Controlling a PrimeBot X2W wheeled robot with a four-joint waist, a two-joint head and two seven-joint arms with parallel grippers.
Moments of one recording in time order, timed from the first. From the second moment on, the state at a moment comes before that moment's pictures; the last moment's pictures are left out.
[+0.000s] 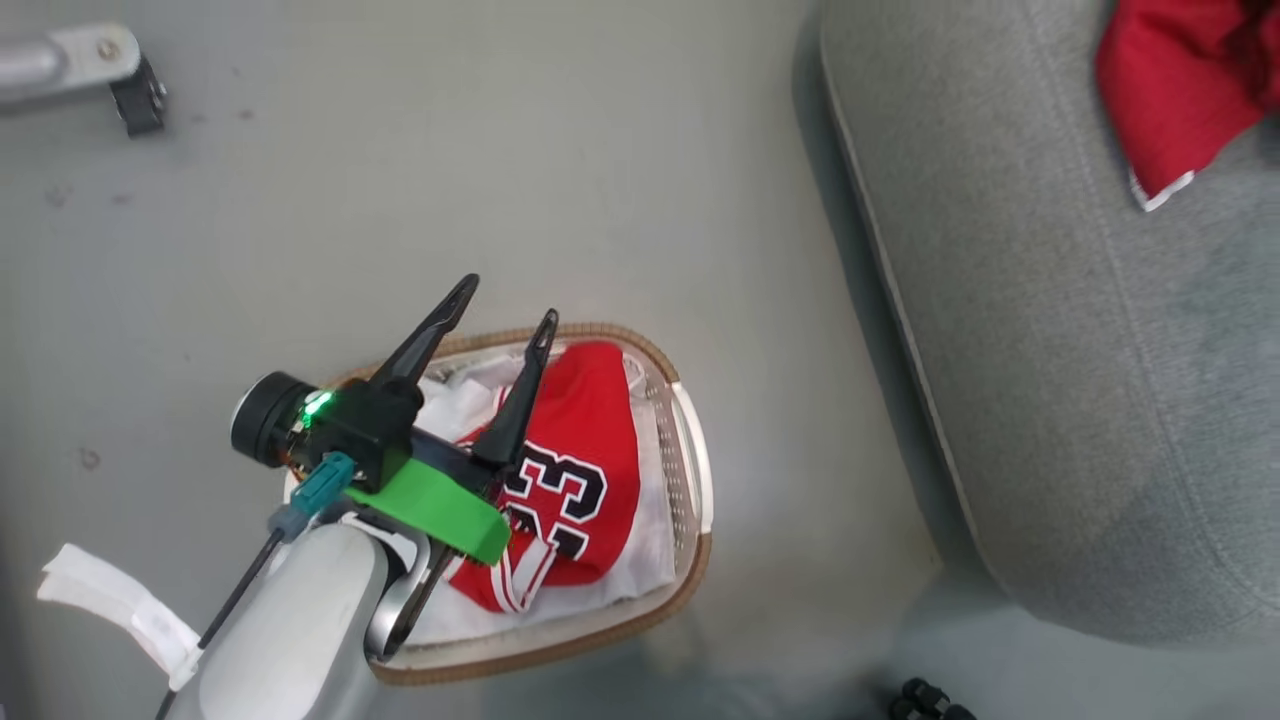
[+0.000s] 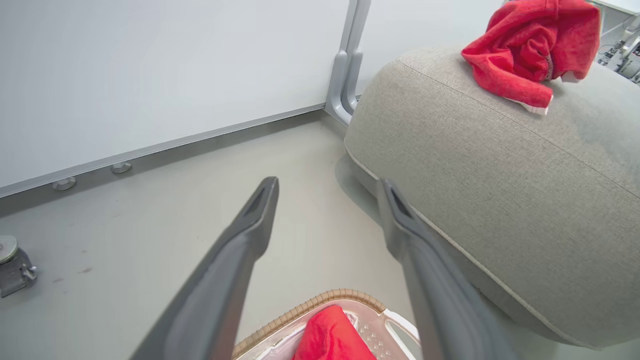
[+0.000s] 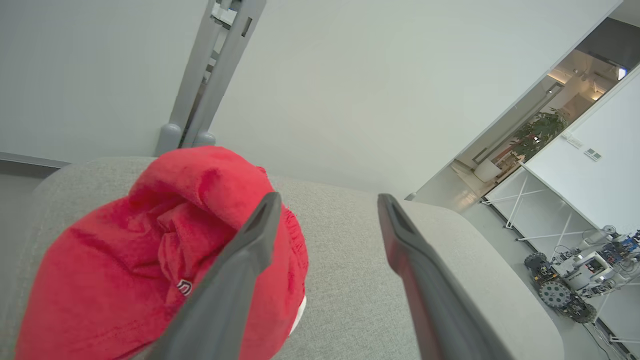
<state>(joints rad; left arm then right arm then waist) -0.44 0.28 -0.55 0.24 -0.38 -0.13 -0.26 -0.70 -0.35 -0.48 0.44 -0.25 0.13 -0.25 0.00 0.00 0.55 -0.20</state>
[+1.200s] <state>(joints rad) -0.10 0.09 -0.04 0.32 -0.22 -0.13 -0.26 -0.30 -0.11 -0.03 0.34 0.05 0.13 -0.26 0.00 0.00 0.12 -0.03</state>
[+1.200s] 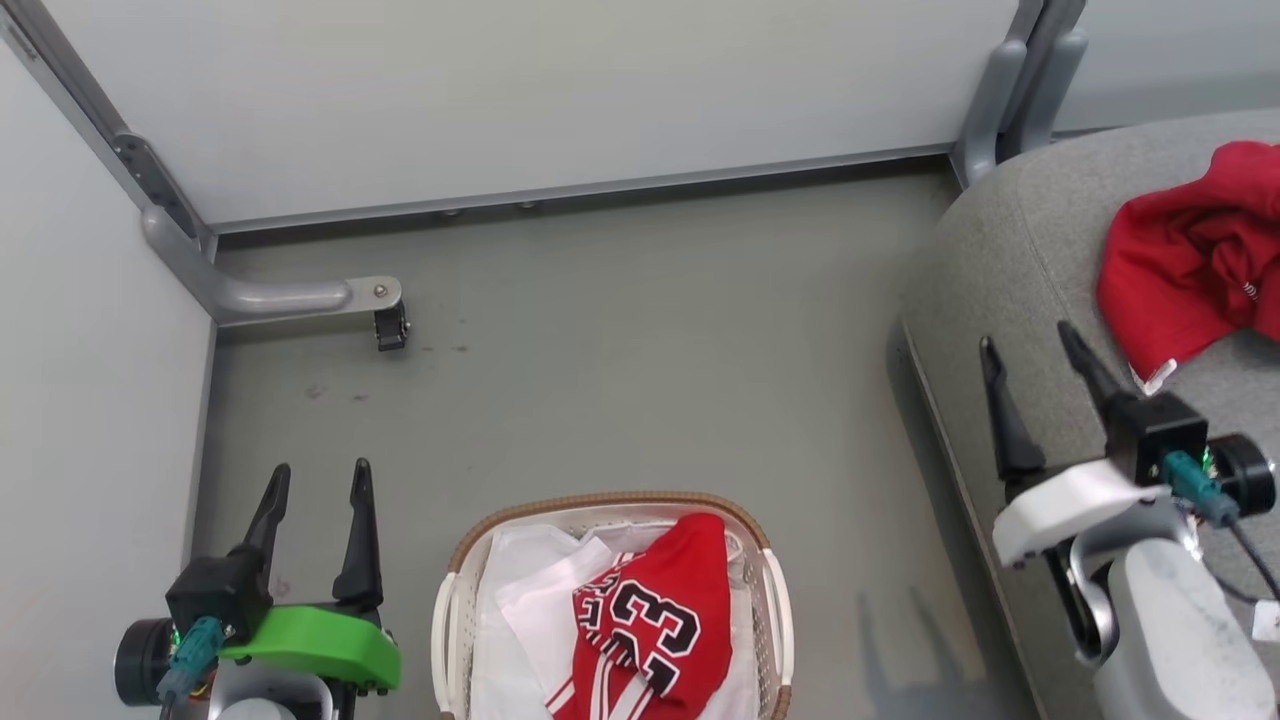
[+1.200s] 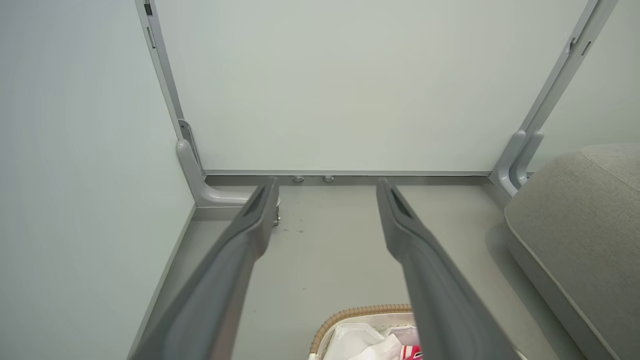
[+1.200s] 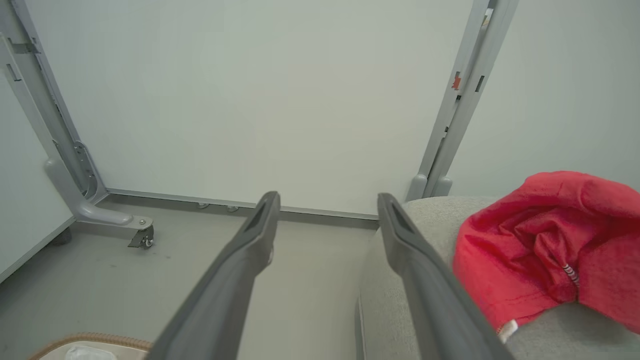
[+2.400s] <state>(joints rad) -0.10 0.05 -0.21 0.39 -0.24 -0.13 -0.26 -0.26 -0.05 0.04 0.33 0.06 0.13 -0.26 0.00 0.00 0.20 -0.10</state>
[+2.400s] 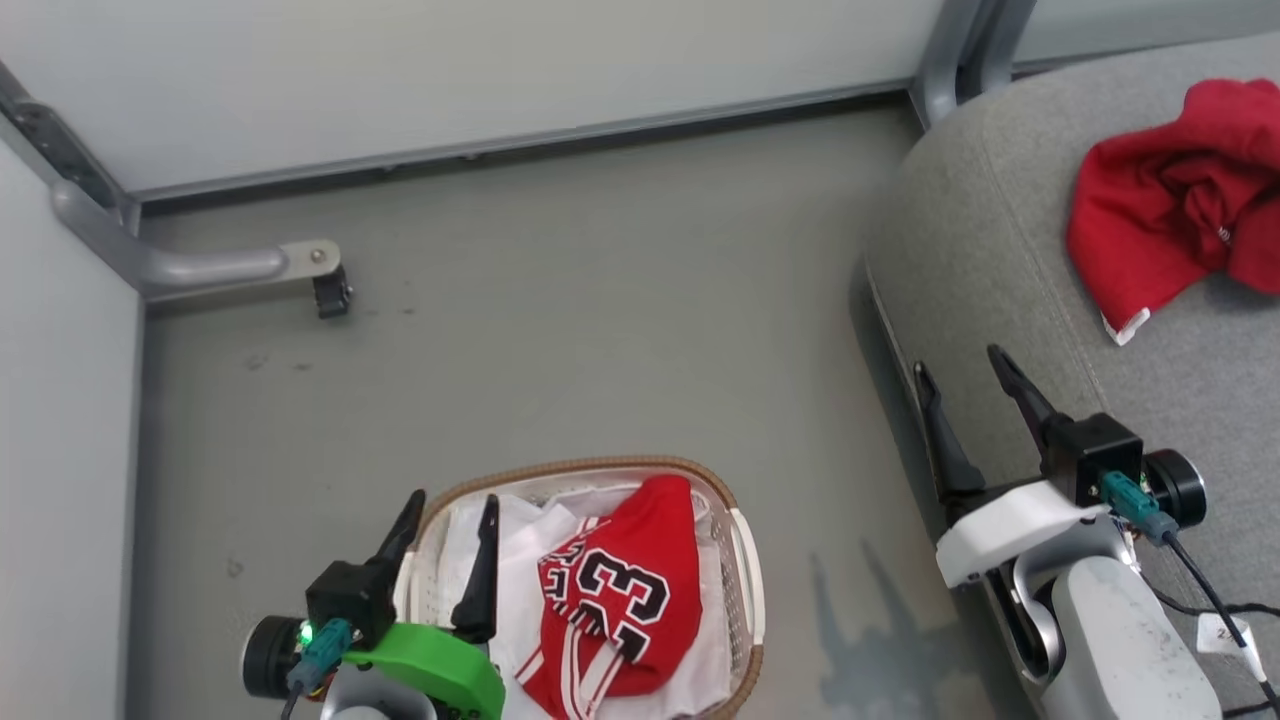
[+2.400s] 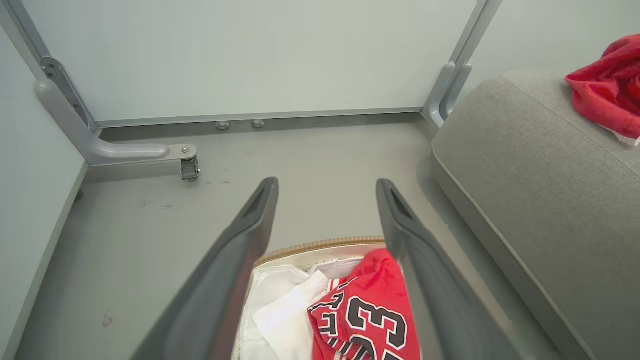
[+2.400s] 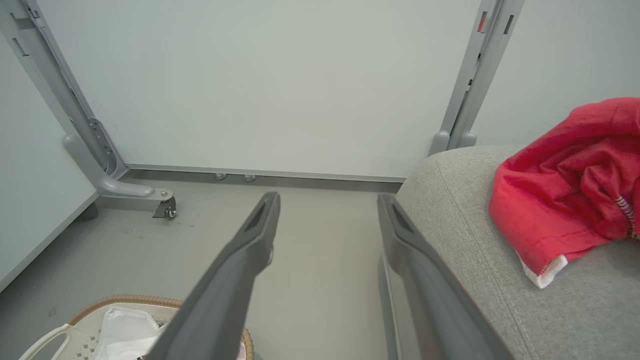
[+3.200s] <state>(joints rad) -0.42 0.18 -0.63 0.65 -0.37 -0.13 -0.26 -0.41 -0.05 0.08 0.21 0.10 0.13 -0.26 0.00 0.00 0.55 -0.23</state>
